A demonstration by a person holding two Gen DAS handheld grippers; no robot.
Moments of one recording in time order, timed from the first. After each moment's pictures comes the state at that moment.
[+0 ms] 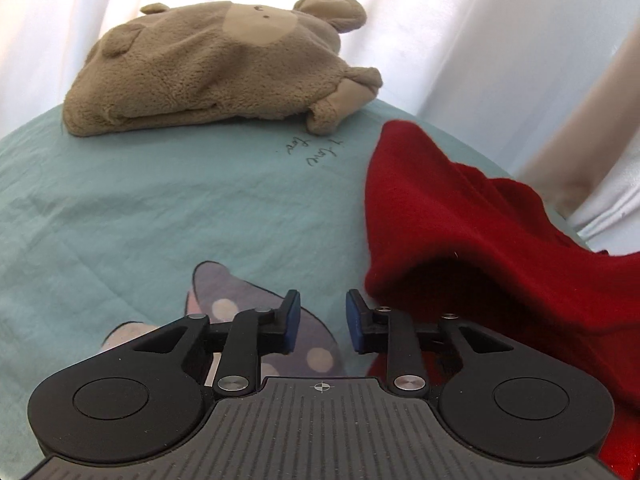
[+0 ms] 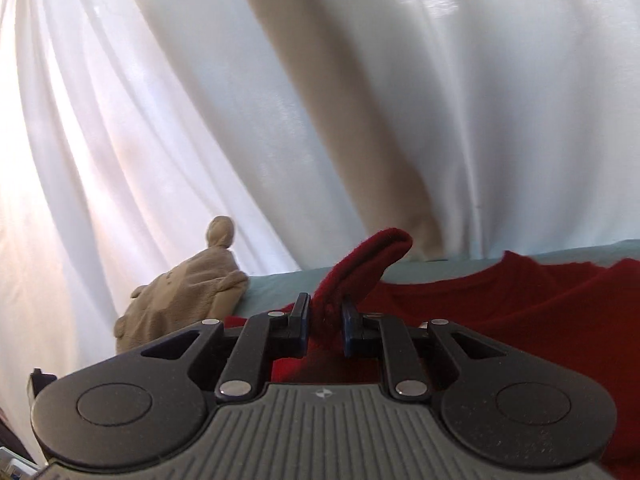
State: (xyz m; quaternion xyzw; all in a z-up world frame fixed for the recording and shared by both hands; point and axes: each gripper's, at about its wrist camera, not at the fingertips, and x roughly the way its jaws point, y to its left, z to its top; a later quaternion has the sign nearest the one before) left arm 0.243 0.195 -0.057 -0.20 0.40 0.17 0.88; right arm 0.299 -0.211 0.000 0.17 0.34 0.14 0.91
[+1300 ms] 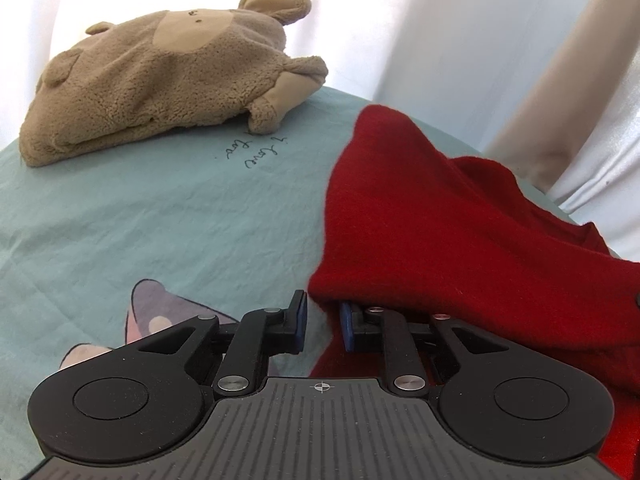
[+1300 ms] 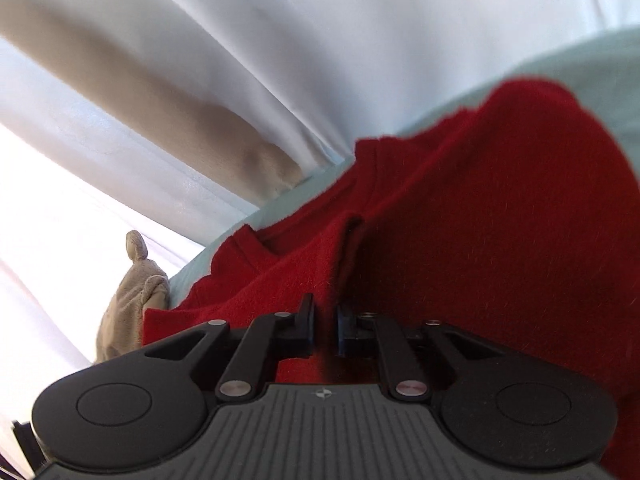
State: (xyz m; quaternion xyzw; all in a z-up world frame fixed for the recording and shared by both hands) left arm 0.269 0.169 -0.048 -0.17 0.41 0.14 0.89; right arm 0.303 -0.273 -0.060 0.27 0.40 0.06 0.87
